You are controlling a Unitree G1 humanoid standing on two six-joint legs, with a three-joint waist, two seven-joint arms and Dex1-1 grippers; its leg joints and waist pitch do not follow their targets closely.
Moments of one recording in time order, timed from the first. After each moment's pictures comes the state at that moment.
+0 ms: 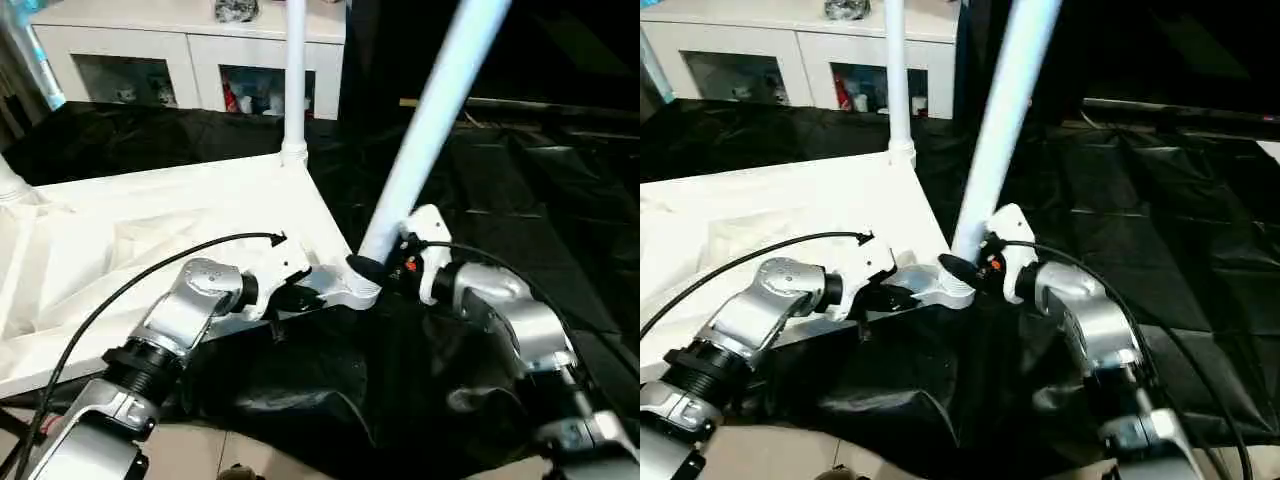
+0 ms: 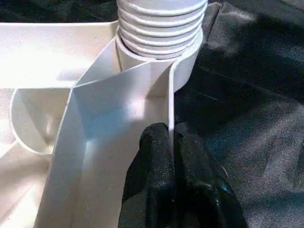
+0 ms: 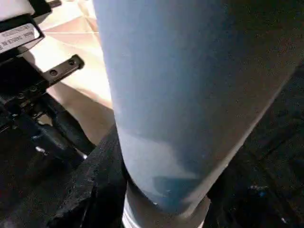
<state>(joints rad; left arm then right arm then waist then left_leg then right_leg) -0.55 0.38 -0.35 0.43 0.00 0.31 -1.01 -0.49 -0.30 0.17 0.34 0.22 0.35 0.82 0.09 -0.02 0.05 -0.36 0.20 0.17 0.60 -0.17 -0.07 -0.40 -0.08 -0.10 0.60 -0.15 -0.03</state>
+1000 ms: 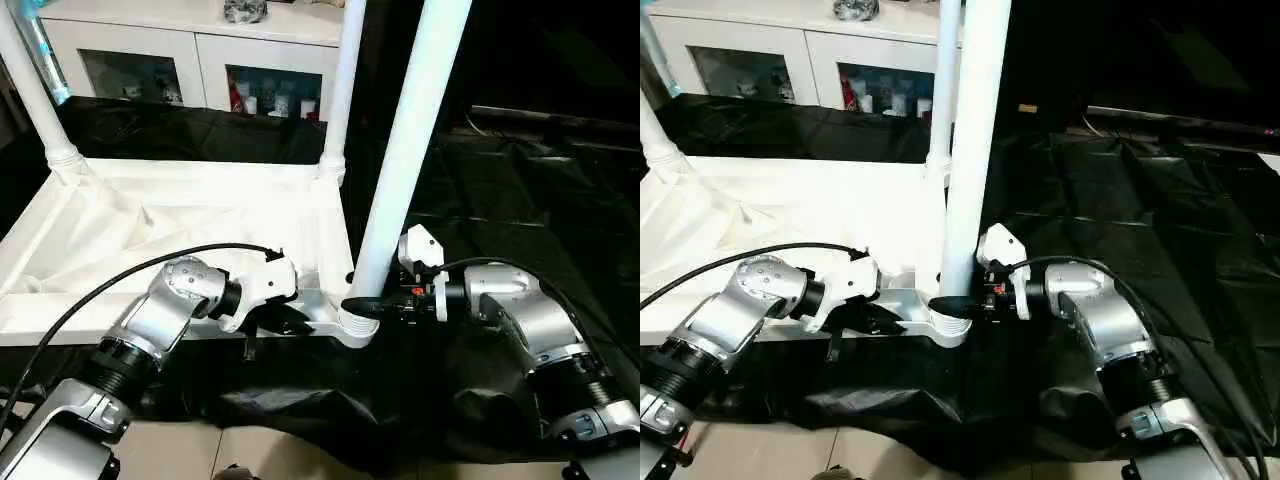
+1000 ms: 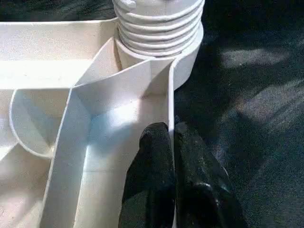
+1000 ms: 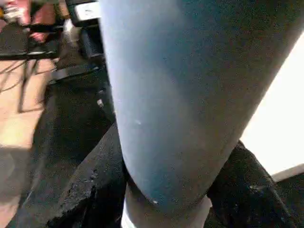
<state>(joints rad) -0.55 0.47 -0.39 0.44 0.00 0.16 -1.21 -0.50 -0.34 0.23 0.42 0.20 0.21 1.13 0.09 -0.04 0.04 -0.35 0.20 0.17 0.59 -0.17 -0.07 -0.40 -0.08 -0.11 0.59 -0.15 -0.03</state>
